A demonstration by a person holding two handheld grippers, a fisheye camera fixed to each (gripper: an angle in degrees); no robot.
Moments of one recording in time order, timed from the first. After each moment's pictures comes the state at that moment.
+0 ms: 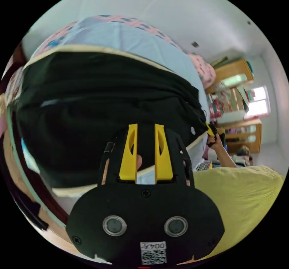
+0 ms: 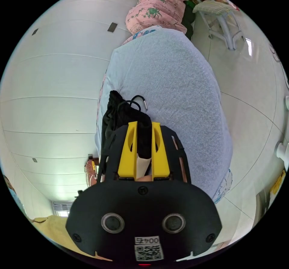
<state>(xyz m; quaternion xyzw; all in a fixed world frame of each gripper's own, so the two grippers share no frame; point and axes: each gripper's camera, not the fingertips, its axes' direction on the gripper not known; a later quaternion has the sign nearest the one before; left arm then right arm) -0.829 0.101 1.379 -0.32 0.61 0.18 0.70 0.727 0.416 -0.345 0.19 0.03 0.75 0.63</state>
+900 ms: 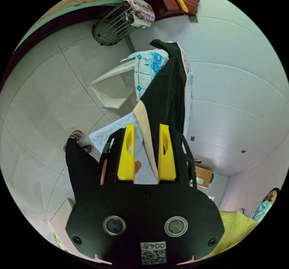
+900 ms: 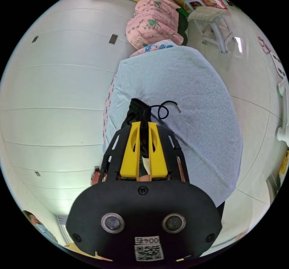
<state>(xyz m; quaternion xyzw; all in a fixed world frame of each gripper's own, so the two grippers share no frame) -1.177 0.259 1.606 -0.42 0.57 -0.33 0.62 0.712 0.303 -0.476 0.22 0.06 0.78 0.58</state>
